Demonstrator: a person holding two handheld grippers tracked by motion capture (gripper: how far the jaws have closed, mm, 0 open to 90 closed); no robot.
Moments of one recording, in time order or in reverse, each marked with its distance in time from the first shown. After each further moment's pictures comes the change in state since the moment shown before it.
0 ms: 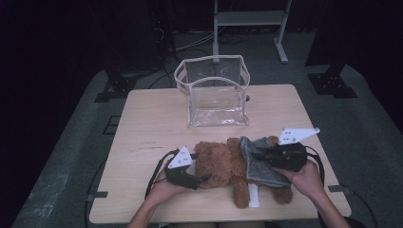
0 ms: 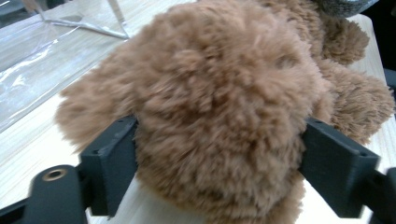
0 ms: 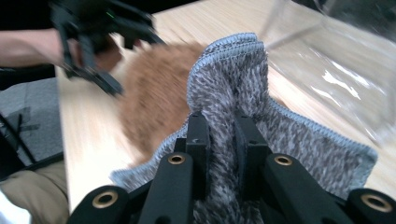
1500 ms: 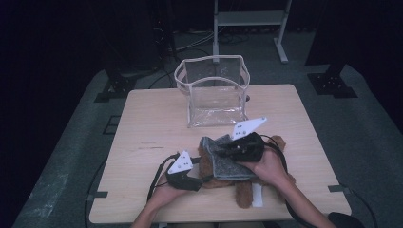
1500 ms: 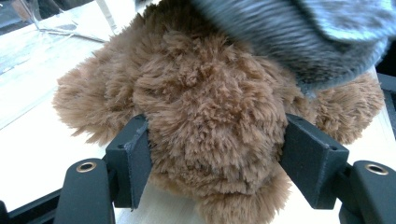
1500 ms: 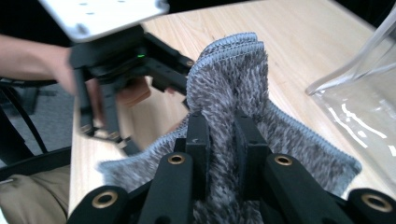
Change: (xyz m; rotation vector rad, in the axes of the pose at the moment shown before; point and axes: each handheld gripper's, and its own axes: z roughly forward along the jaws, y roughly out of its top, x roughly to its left) left arm -0.005 -0.011 -0.001 -0.033 -0.006 0.000; right arm 0.021 0.062 0.083 0.114 0.108 -0.136
